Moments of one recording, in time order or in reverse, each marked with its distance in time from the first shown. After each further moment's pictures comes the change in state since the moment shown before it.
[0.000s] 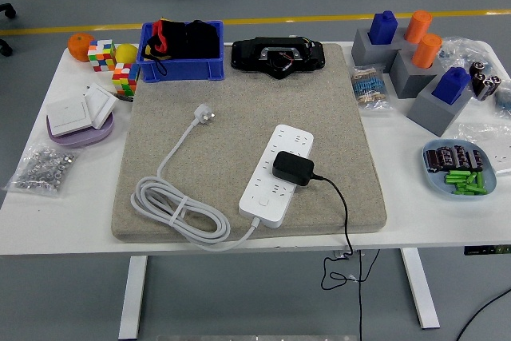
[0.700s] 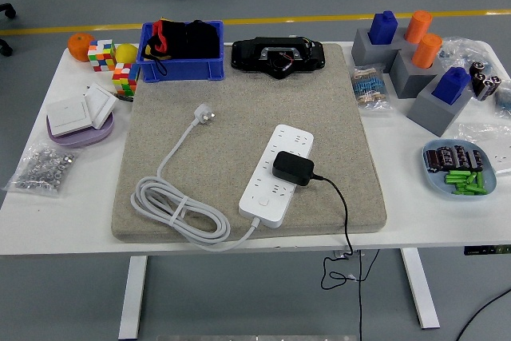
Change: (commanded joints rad) left arm 0.002 0.011 0.025 0.000 -0.008 -0.006 -0.004; right arm -0.006 -0.002 -0.009 -0.004 0.001 0.004 0.001
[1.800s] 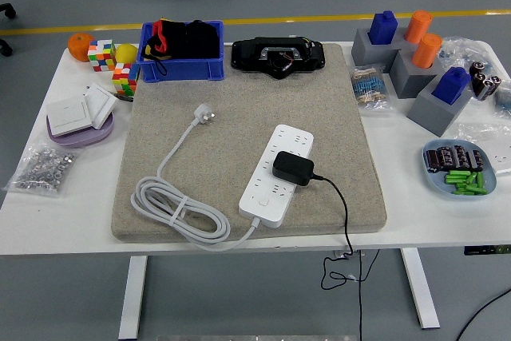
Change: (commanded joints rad) left arm 0.004 -0.009 -0.032 0.000 0.011 0.005 0.003; right arm 0.003 0.008 0.007 0.005 0.019 0.012 -0.003
